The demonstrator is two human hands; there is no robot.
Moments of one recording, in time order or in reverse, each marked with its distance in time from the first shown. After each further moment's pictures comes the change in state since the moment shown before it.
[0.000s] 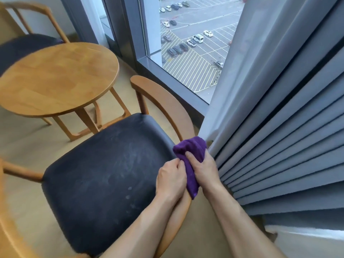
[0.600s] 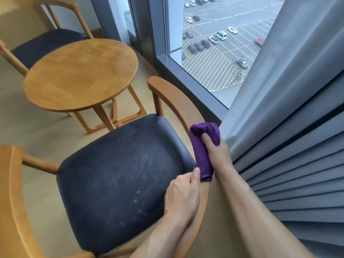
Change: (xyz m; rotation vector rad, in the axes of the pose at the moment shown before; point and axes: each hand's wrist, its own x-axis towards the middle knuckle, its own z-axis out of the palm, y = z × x) left_hand -0.006 0.008 0.003 -0.039 0.090 -0.002; right_hand 0.084 -0.032 0.007 -0.074 0.034 0.041
